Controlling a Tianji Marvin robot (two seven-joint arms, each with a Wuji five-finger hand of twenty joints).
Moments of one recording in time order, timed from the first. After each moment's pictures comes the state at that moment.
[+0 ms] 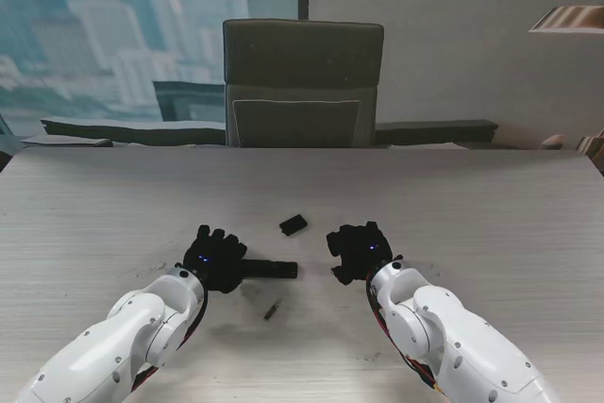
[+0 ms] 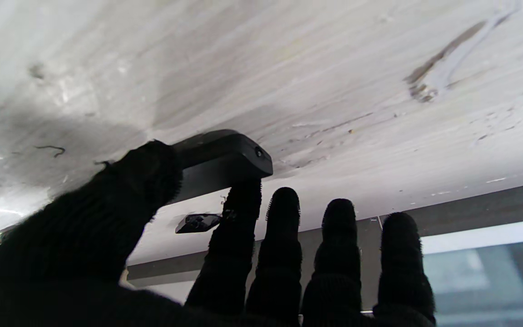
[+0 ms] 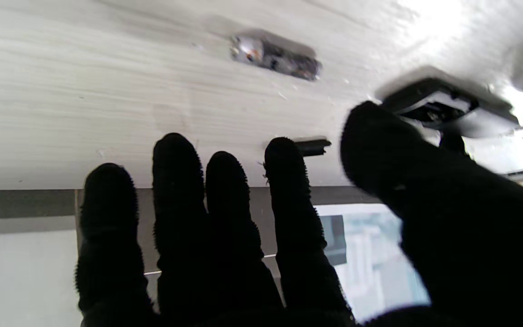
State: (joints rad) left arm 1.50 -1.02 -0.96 -1.54 1.22 0.12 -0.07; right arm -1.45 -1.08 0.93 -1.49 -1.01 0.05 -0.13; left_hand 0.50 -0.49 0.82 -0.08 0.48 0.14 0.63 0.40 0.45 0.13 0.44 0.34 0.32 0.23 0.34 0.36 0.01 0.32 0.75 0.40; right_hand 0.42 -0.90 1.23 -0.18 0.79 0.09 0.86 0.35 0.78 0.28 1.02 0.47 0.86 0.28 1.03 0.50 0.46 0.48 1.25 0.47
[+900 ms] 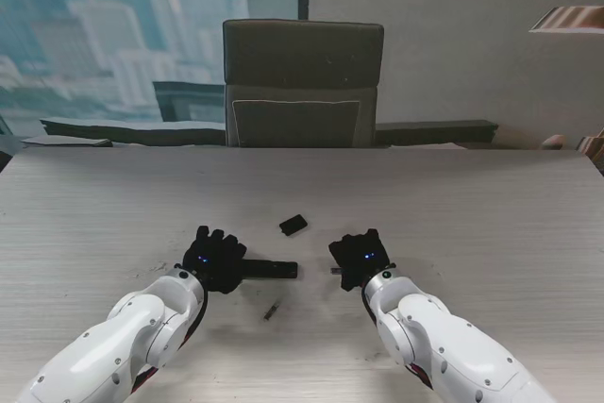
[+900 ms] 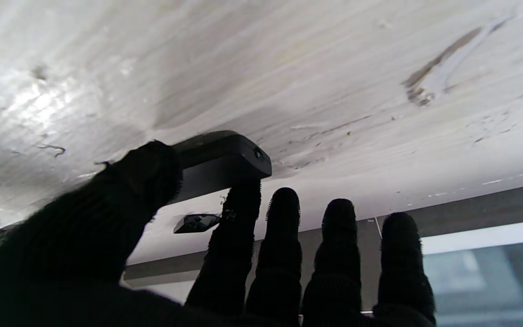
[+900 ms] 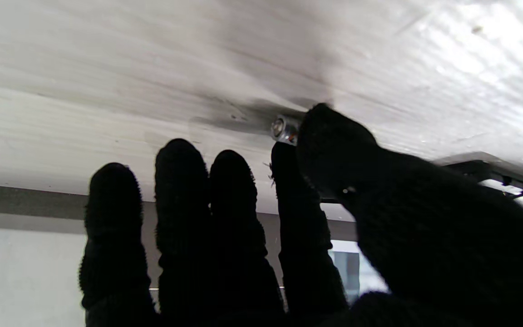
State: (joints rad) left arm 1.51 -1.02 -0.97 -1.55 1.22 0.13 -0.07; right arm -1.38 -1.06 0.78 -1.40 -1.06 0.20 -0.16; left_hand 0.50 -0.49 0.82 -0.08 0.48 0.13 0.63 0.40 0.45 0.13 0.43 0.34 0.32 0.23 0.34 0.36 0.01 0.32 0.75 0.40; right_hand 0.59 -0.91 1.27 -0.30 0.81 0.03 1.16 0.13 0.87 0.24 1.15 0.48 0.90 0.26 1.16 0.56 0.47 0.45 1.28 0.46
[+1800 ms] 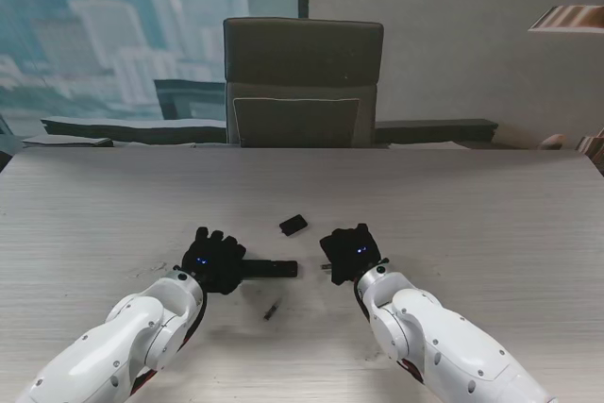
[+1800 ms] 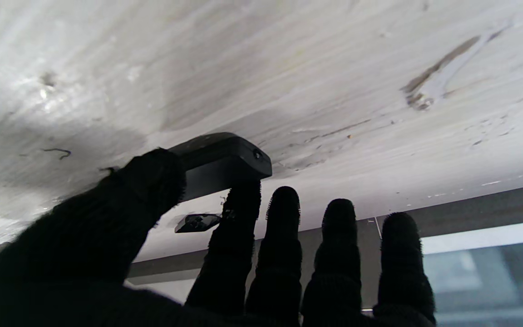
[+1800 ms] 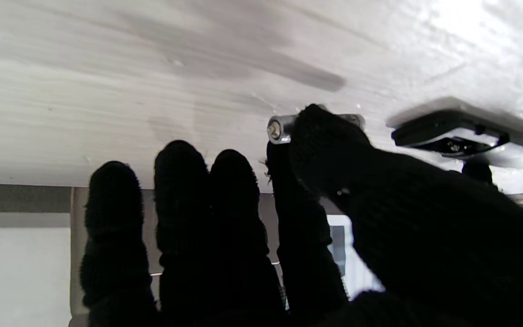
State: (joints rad) left arm 1.52 -1.02 -0.98 -1.55 1.22 0.12 -0.06; right arm -1.34 -1.09 0.76 -1.38 -0.99 0.16 -0.23; left_hand 0.50 -0.44 0.82 -0.06 0.48 0.13 0.60 0.39 0.46 0.13 0.43 0.34 0.32 0.23 0.34 0.36 0.01 0.32 0.75 0.40; right_hand 0.61 -0.93 1.29 -0.31 0.90 0.07 1.19 0.14 0.90 0.24 1.18 0.47 0.93 0.26 1.20 0.56 0.50 0.45 1.30 0.46
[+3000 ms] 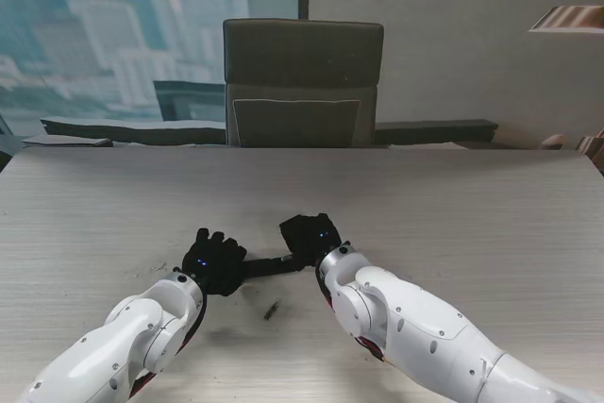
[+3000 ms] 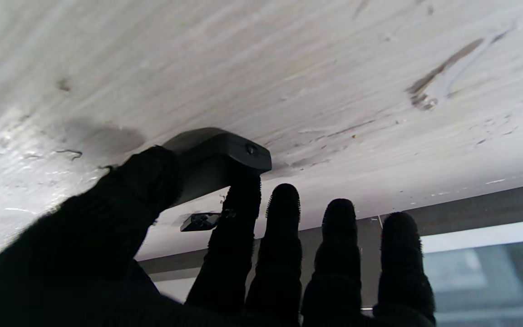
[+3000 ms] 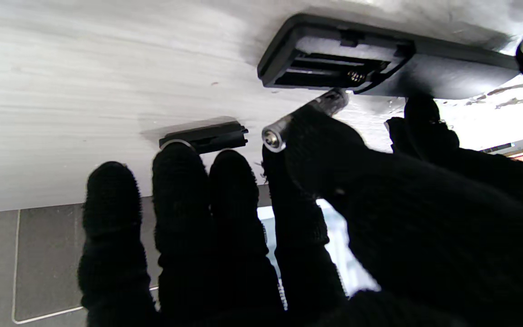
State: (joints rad) left arm 1.54 -1.02 -0.98 -1.56 1.23 0.11 -0.06; right arm -1.15 -1.19 0.56 -1.27 -0.75 0.16 -0.24; left_hand 0.51 -0.44 0.78 -0.06 0.48 0.13 0.65 0.39 0.48 0.13 0.43 0.34 0.32 0.23 0.34 0.36 0.01 0.32 0.75 0.40; right_hand 0.63 -0.93 1.29 -0.31 0.91 0.10 1.19 0.15 0.91 0.24 1.18 0.47 0.93 0.27 1.21 0.56 0.50 0.47 1.30 0.46
